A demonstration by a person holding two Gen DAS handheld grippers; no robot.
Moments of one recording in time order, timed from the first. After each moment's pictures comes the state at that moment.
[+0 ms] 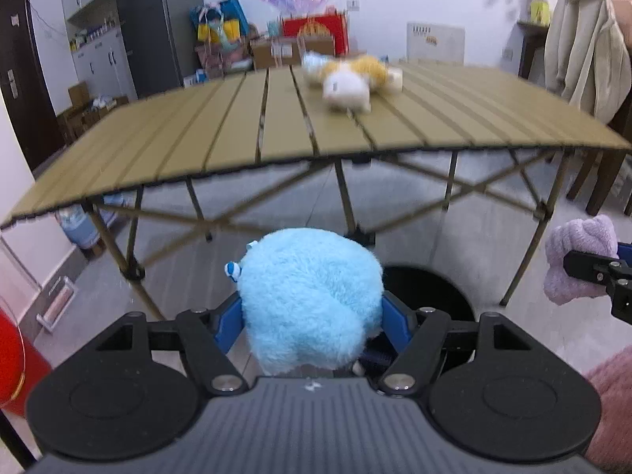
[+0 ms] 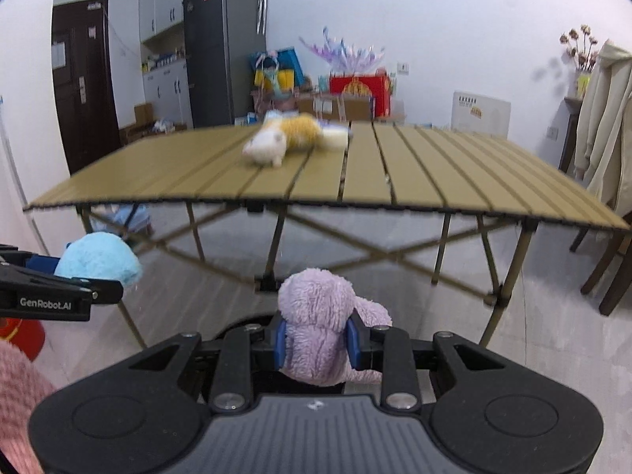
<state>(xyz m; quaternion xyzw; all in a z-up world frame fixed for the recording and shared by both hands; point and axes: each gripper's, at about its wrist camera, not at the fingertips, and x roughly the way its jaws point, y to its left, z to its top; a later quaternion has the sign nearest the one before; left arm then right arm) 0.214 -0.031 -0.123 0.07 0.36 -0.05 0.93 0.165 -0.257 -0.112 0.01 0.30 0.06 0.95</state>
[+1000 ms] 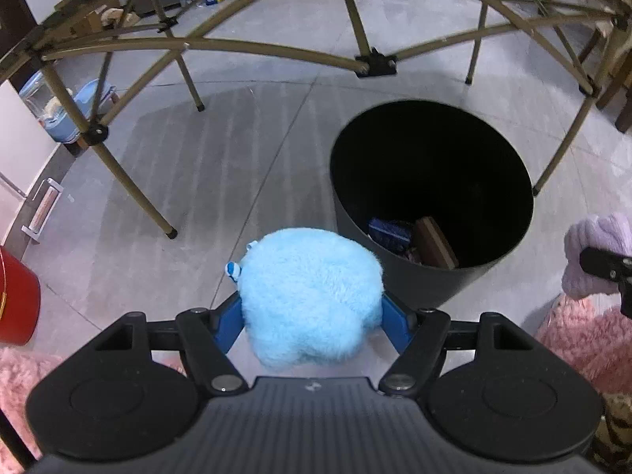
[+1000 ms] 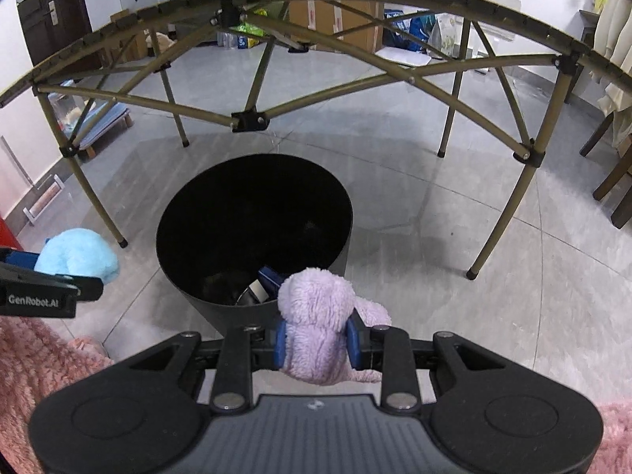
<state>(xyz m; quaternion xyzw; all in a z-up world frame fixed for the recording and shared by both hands) 0.230 -0.029 -0.252 0.08 0.52 -0.02 0.85 0.185 -0.245 -0.235 0.01 0.46 0.04 0.88</state>
